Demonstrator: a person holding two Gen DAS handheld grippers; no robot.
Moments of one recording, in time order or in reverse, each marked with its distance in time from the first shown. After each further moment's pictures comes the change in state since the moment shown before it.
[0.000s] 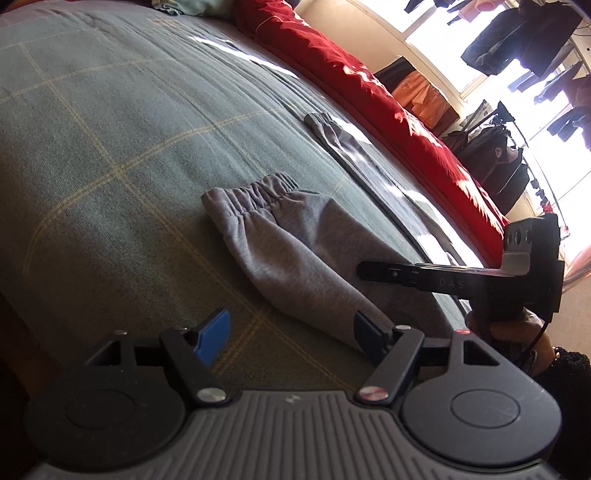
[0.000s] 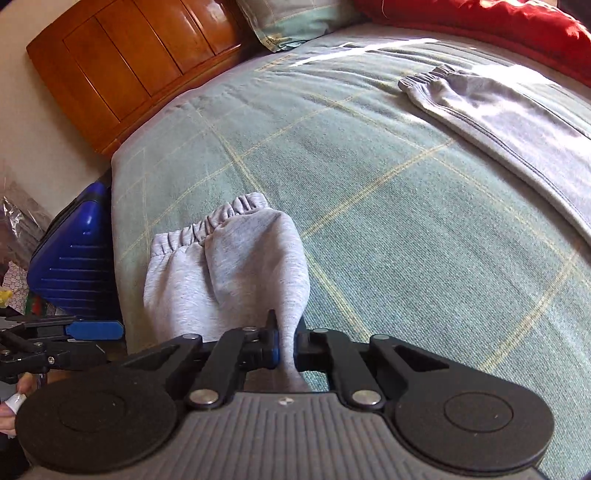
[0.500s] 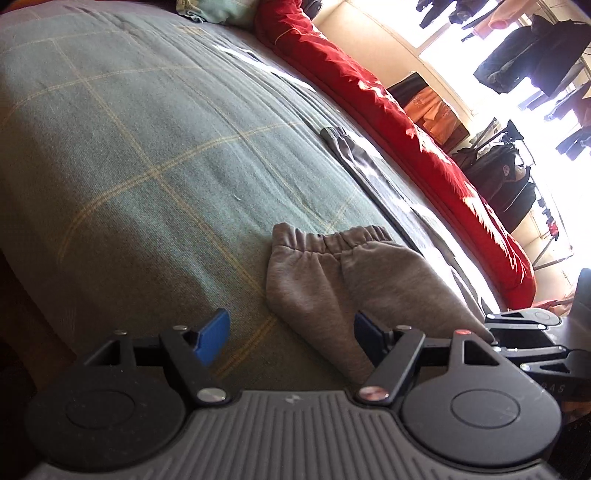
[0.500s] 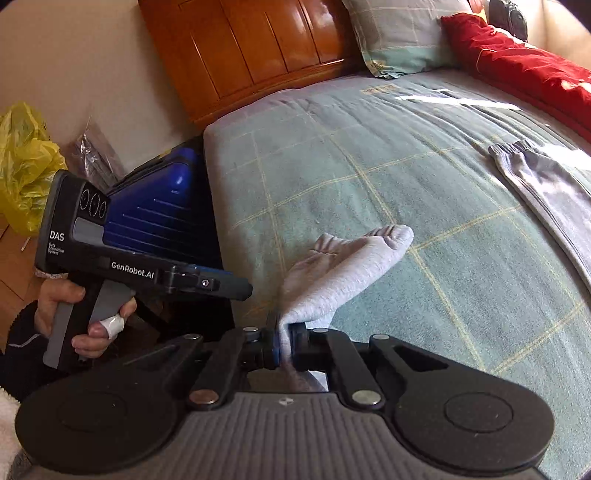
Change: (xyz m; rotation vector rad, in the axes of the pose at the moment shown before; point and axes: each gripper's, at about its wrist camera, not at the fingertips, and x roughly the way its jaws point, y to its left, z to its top) left arm -0.027 0.012 -0.007 -0.060 -0.031 0.020; right arm -0.072 0.094 -0.032 -0.245 0.013 0.120
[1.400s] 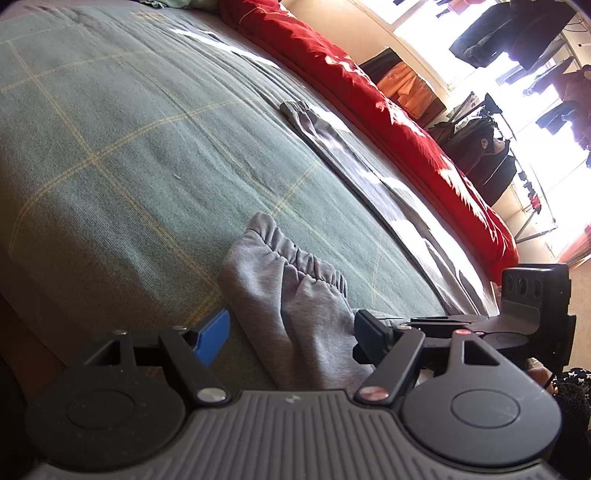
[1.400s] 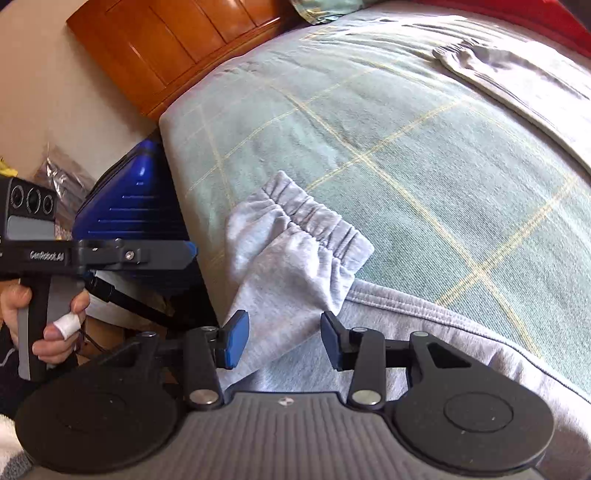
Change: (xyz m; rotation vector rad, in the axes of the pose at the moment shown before) left arm 0.016 -0.036 -0.005 0.066 0.068 -0.062; right arm 0.020 -0.060 -0.044 0.295 0.074 0.000
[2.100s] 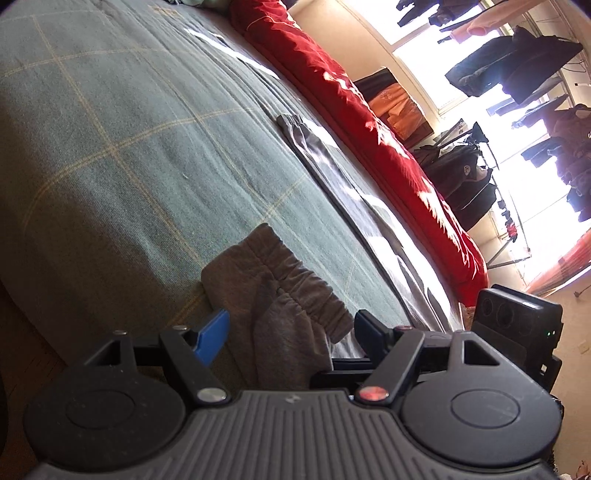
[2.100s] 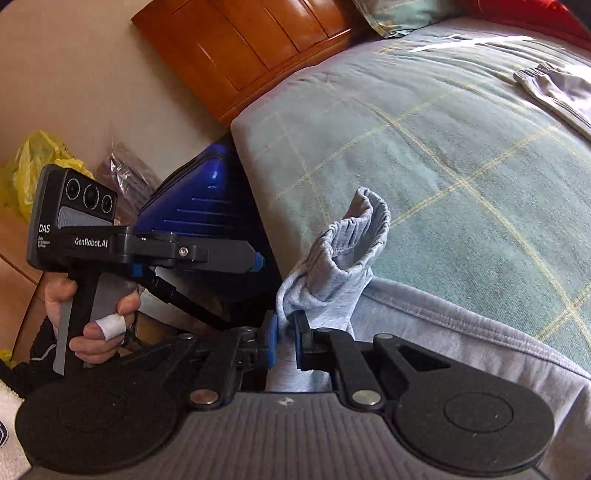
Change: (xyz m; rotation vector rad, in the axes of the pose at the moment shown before) left arm -0.037 0.018 -0.008 -0.108 -0.022 -0.111; right arm 0.008 0.061 -0.002 -0.147 -0.017 0.202
